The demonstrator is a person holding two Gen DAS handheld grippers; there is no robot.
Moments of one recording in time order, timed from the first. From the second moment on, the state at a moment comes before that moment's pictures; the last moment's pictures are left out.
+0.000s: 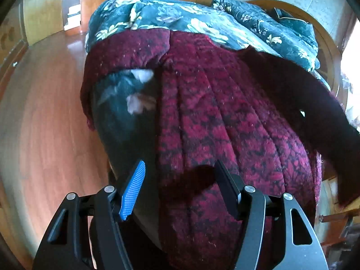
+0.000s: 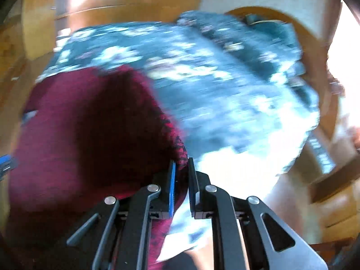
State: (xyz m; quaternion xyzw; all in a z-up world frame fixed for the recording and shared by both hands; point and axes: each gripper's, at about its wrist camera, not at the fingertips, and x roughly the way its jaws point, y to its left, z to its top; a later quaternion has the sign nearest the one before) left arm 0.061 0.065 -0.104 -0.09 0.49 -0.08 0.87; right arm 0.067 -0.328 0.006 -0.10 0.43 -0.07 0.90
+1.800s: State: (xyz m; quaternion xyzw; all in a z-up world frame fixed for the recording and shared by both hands) left arm 0.021 0.086 -0.059 -0.08 0.45 -0.06 0.88; right arm -0.041 -0.382 -0.076 0.22 0.57 0.12 0.78
